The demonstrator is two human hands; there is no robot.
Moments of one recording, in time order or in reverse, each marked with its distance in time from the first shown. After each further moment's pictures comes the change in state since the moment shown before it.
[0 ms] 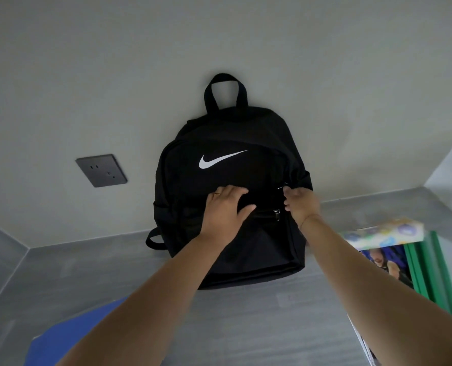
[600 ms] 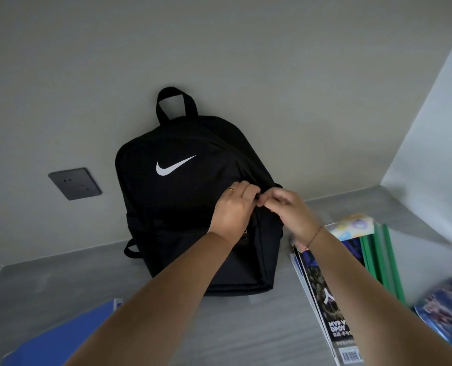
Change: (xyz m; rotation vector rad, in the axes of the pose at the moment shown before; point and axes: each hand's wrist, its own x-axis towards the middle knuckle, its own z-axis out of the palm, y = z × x) left_hand 0.015 0.097 0.001 0.010 0.249 0.339; right_hand -0.061 -0.018 -0.082 0.230 -0.362 -0.391
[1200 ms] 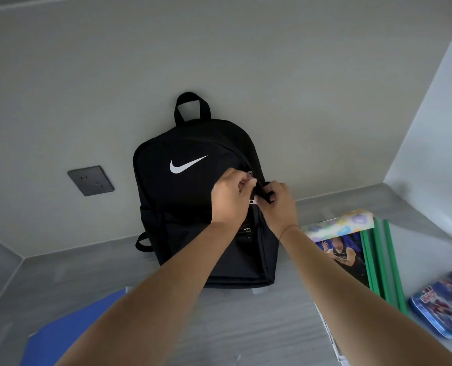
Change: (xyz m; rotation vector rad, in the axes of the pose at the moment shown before) left_hand 0.014 0.023 -0.033 -0.330 0.065 -0.479; right_hand -0.003 0.009 0.028 -0.352 0.348 -0.010
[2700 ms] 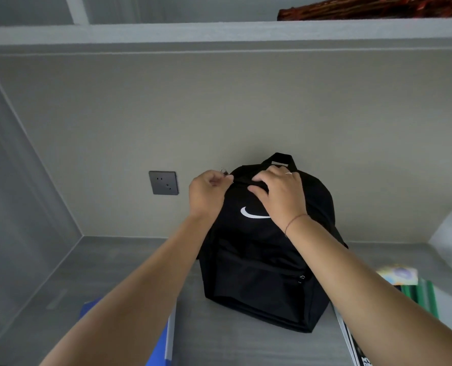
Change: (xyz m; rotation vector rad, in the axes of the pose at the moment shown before) left_hand 0.012 -0.042 -0.172 -0.341 0.270 -0.419; right_hand -0.022 -0.174 0.039 -0.609 -0.019 -0.716
